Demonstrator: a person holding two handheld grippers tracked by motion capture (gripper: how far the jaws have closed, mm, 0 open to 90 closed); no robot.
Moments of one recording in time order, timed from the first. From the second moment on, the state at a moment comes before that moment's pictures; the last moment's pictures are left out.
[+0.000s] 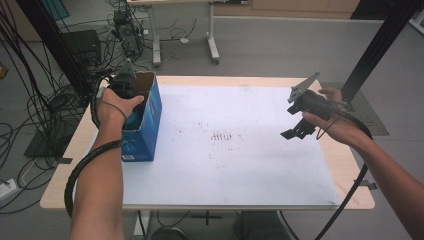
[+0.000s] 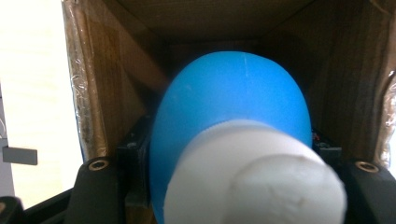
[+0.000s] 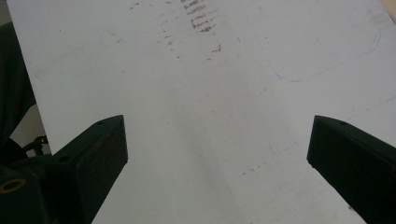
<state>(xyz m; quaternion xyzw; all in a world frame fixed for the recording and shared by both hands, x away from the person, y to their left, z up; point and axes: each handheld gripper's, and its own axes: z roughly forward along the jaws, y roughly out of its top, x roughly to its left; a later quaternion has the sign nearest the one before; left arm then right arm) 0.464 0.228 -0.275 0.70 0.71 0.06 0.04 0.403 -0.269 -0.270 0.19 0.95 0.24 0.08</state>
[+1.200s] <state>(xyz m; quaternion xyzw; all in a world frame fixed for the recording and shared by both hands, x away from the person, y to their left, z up) 0.464 0.229 -0.275 0.70 0.71 0.06 0.04 0.404 -0.268 -0.267 0.19 0.95 0.24 0.08</state>
